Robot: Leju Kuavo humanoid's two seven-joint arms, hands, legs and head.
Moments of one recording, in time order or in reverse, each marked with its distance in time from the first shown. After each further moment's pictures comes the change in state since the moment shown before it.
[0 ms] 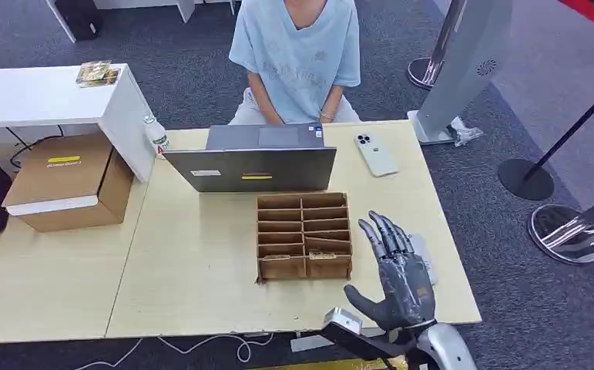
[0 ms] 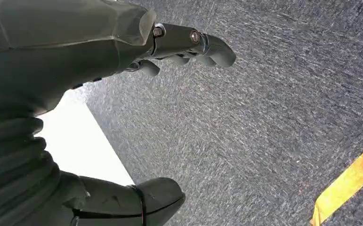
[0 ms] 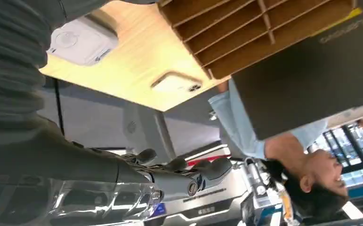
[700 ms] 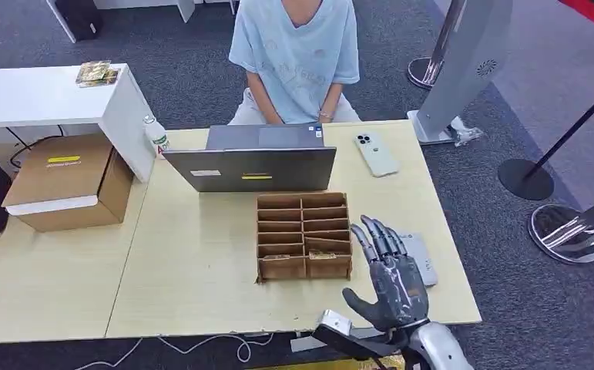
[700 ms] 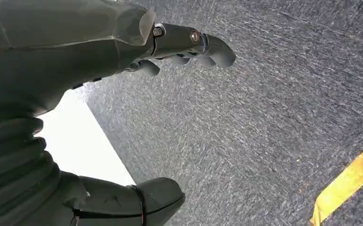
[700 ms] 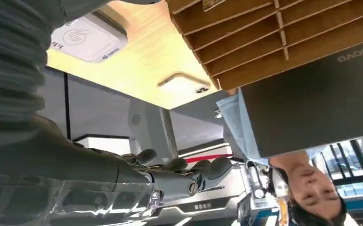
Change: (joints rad) left arm 0.001 -0.003 0.000 0.000 0.000 0.001 -0.003; right arm -0.022 -0.029 0.034 0.040 0.082 -0.014 0.062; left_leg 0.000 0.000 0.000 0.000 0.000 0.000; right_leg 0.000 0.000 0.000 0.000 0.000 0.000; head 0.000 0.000
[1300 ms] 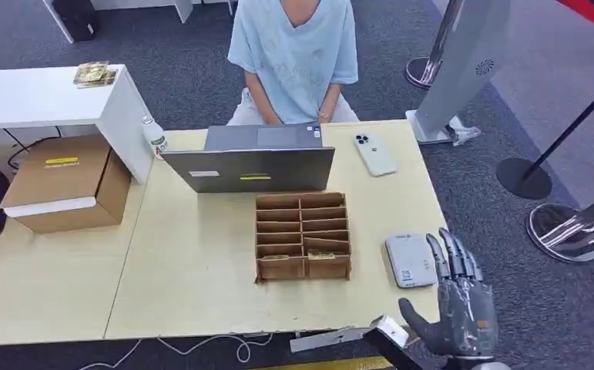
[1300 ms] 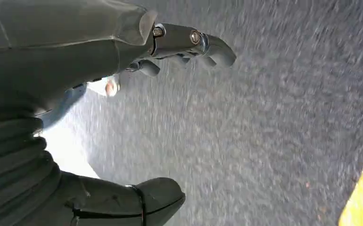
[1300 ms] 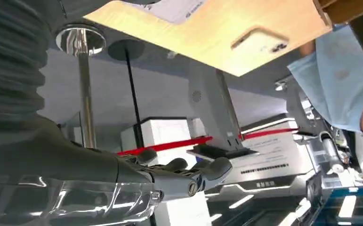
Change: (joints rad) left arm -0.067 0.025 -0.273 0.000 0.002 -0.043 -0.018; right arm 0.225 -0.001 -0.182 -0.232 0.046 -0.058 0.081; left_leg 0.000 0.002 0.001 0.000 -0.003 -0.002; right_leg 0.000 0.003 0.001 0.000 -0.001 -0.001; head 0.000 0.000
